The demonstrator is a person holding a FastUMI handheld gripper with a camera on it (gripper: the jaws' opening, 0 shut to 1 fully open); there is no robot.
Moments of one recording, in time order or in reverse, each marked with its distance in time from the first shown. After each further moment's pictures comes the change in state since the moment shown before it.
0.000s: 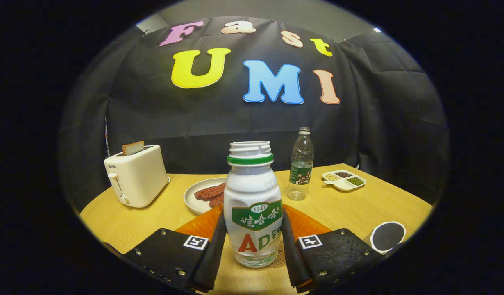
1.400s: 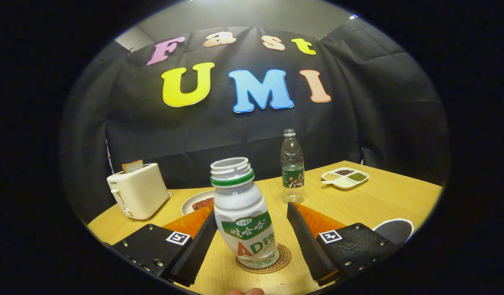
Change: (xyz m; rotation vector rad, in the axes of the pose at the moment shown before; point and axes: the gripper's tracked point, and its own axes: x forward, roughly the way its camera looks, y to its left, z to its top) arm -0.005 -0.026 0.019 0.120 -0.108 0.048
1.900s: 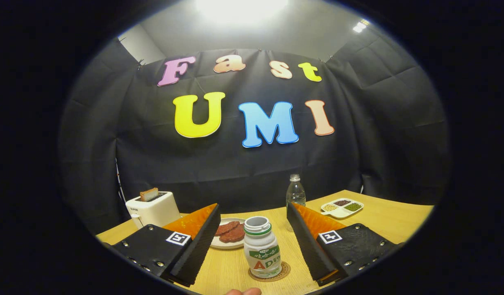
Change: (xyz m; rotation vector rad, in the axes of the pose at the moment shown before) arm -0.054 0.017 0.091 -0.030 -0.171 0.026
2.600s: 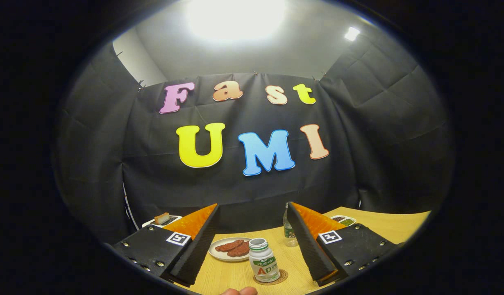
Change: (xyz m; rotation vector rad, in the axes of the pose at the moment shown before) arm -0.051 -0.006 0.072 0.044 -0.142 0.003
